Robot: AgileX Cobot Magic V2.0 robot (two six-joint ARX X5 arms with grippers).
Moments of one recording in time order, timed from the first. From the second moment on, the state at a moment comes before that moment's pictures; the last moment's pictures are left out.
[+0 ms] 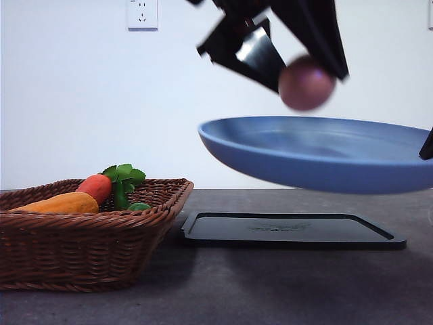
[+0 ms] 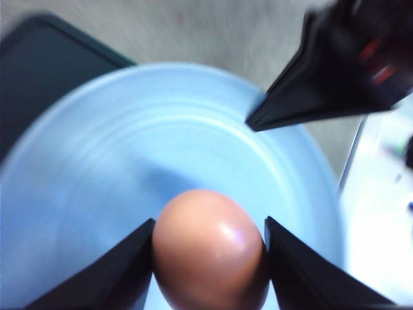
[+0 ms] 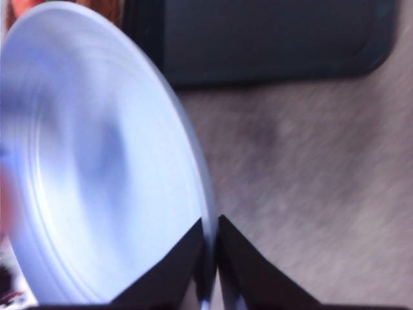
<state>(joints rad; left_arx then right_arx) -1.00 1.64 1.37 -0.58 0.18 0.00 0.13 0.87 0.59 -0.67 -0.62 0.39</state>
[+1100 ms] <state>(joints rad) -0.97 1.55 1.37 -0.66 0.17 0.00 0.13 1.03 0.59 -0.76 -0.62 0.37</state>
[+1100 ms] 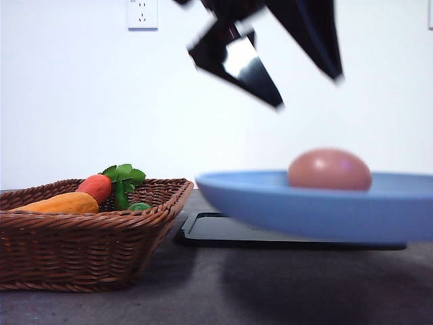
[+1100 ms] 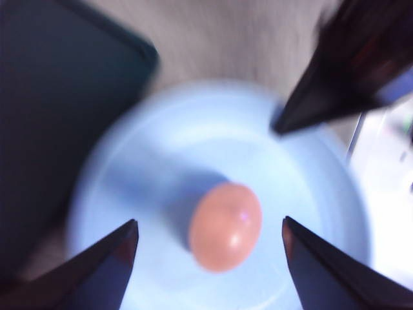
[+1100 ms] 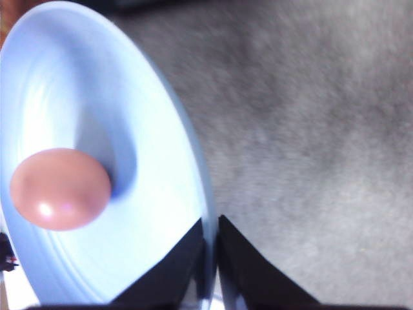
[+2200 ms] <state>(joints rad) -0.63 1.07 1.37 -0.90 0.17 0.00 0.07 1.81 1.11 -0.45 -0.63 0.34</state>
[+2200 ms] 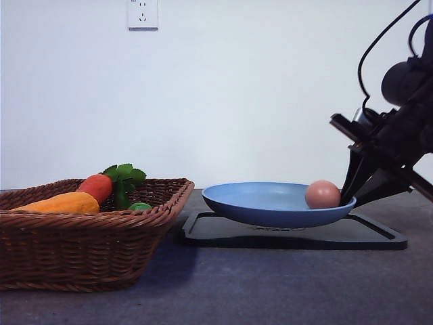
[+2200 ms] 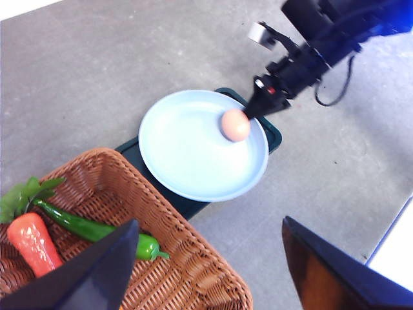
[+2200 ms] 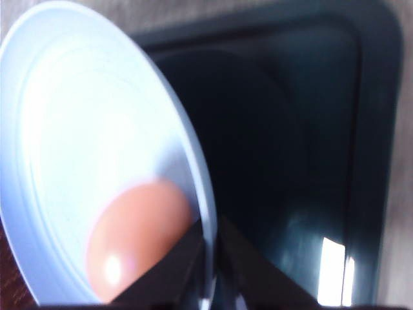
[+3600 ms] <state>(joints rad) -0.40 1.14 1.33 -0.86 -0.01 0.09 0.20 1.26 1.21 -0.80 -0.19 0.10</state>
